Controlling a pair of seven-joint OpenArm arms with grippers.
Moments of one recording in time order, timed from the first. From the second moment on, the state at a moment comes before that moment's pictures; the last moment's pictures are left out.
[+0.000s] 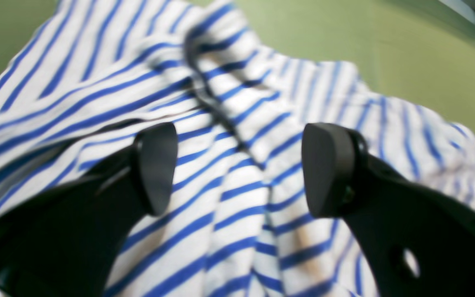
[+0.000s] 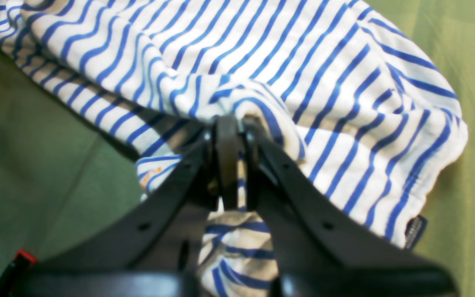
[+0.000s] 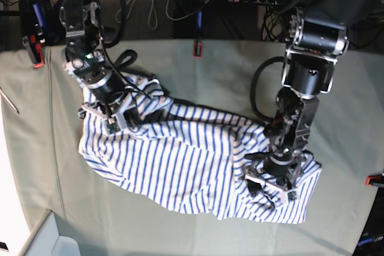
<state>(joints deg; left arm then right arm) -28.1 -6.1 8.9 38.7 -27.6 1.2 1.3 -10.2 3.5 0.8 90.9 -1.4 22.4 -20.5</state>
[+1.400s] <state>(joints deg) -10.9 -14.0 -3.0 64.1 -30.4 1.0 -1.7 -12.2 3.7 0.8 90.9 -1.4 22.4 -20.5</state>
